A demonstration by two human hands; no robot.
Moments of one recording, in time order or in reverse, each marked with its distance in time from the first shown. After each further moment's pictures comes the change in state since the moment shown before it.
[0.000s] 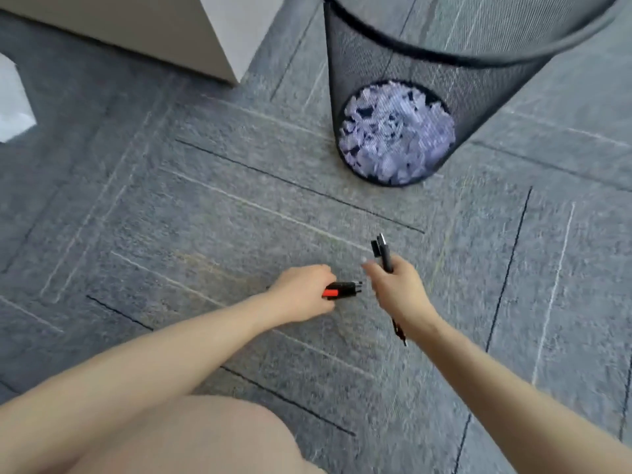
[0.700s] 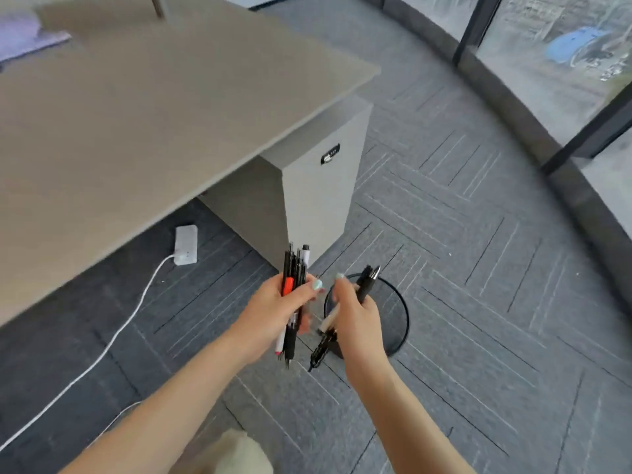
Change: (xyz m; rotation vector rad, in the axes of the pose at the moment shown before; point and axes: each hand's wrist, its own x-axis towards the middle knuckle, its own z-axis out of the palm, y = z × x) left_hand -0.400 0.212 -0.501 -1.511 0.729 -0.069; right_hand -0.336 -0.575 -0.119 0.216 -0.135 -0.119
